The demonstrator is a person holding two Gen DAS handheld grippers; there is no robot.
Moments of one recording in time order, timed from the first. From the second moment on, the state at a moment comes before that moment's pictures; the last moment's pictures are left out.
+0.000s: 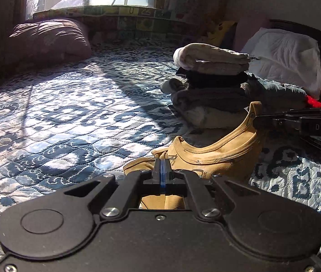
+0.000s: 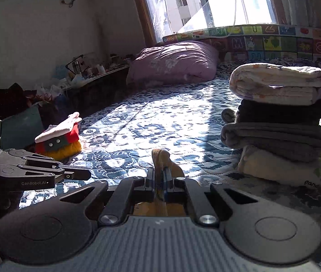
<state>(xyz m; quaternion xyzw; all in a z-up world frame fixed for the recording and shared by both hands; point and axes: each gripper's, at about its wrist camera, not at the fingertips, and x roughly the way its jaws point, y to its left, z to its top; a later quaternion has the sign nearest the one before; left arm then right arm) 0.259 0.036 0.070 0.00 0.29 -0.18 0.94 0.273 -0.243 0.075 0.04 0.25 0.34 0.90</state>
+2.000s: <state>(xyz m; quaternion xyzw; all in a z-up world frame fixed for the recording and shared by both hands) 0.062 0.094 -0.041 -0.31 0.42 -0.07 0.85 0.086 -0.266 -0.041 0.16 0.43 0.26 0.85</state>
